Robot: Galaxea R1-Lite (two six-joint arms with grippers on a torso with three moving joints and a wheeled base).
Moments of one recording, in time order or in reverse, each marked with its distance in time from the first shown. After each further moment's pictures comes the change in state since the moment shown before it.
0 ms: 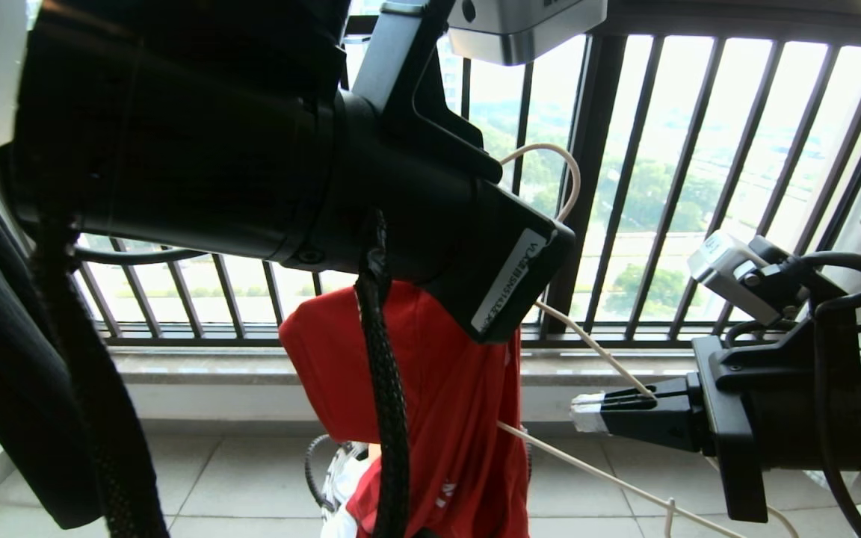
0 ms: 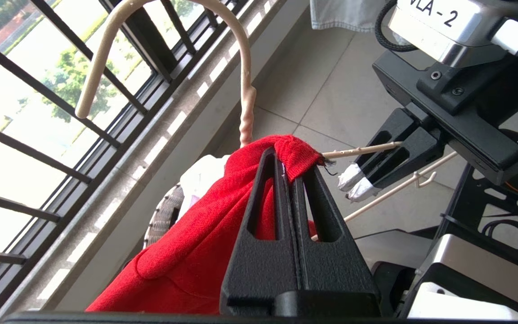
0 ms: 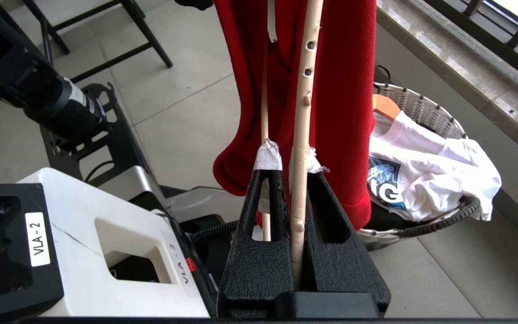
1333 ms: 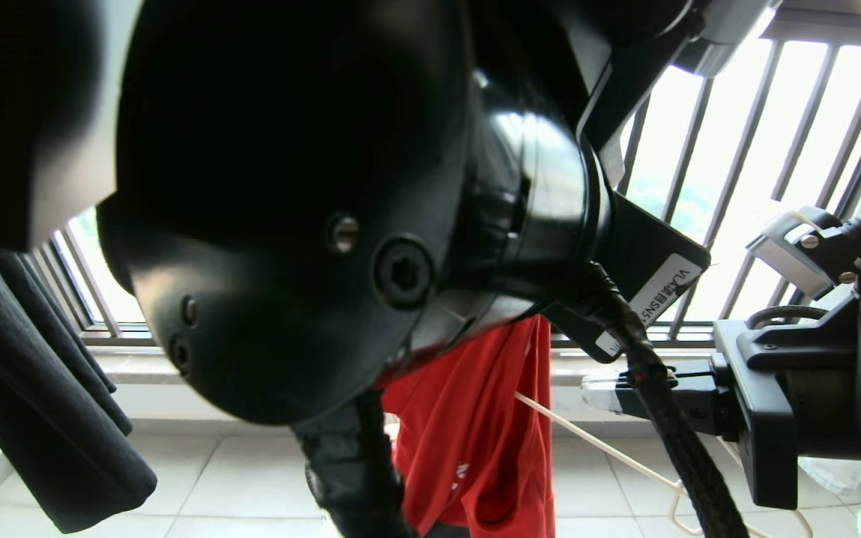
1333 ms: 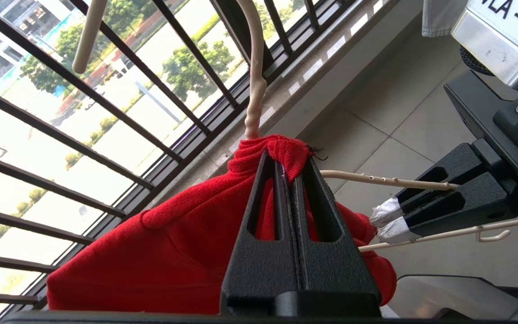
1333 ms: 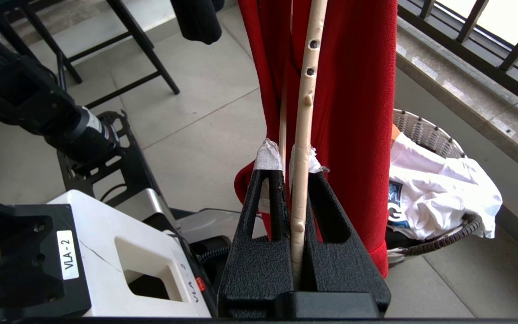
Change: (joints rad) left arm -0.225 0.104 -0.123 -0.001 0.543 -0.014; right arm 0.004 -0.040 -0.004 -0.040 0.004 0.054
